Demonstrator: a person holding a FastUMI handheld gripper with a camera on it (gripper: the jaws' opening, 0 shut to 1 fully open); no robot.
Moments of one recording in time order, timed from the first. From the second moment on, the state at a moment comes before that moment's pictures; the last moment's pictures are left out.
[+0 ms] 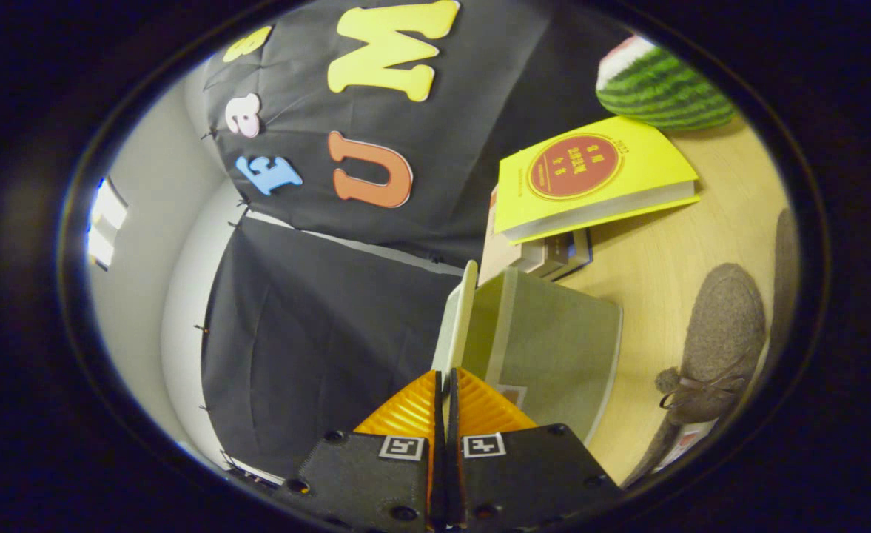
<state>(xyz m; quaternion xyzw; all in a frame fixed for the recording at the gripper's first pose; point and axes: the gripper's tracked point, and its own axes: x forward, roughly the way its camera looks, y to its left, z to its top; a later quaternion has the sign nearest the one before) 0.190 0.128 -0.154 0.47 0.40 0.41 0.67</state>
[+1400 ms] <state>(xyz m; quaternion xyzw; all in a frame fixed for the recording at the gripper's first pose) 0.112 0.383 0.005 0.30 0.34 0.50 0.74</state>
